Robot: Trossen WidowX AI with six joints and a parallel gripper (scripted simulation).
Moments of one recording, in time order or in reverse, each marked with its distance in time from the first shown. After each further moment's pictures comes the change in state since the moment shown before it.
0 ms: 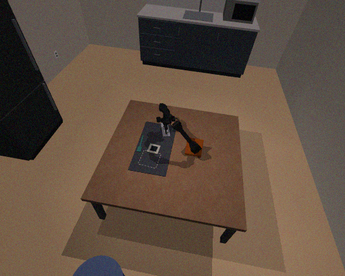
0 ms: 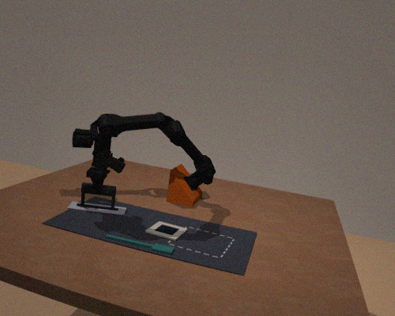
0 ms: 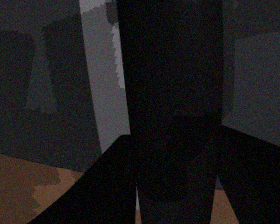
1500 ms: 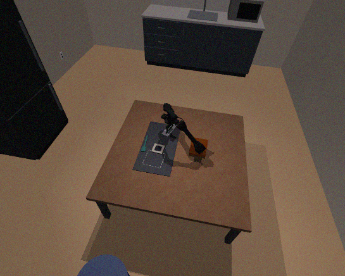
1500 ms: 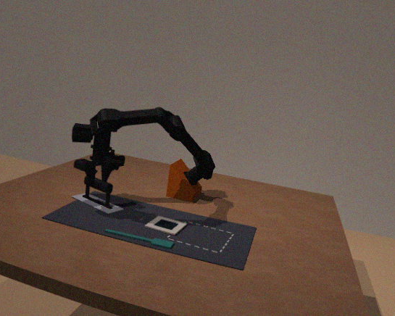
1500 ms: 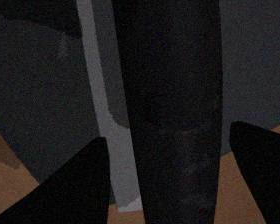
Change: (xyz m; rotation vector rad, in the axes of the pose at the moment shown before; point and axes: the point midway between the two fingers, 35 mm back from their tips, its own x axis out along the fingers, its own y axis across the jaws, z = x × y) arm 0.000 0.000 0.000 0.695 0.002 0.000
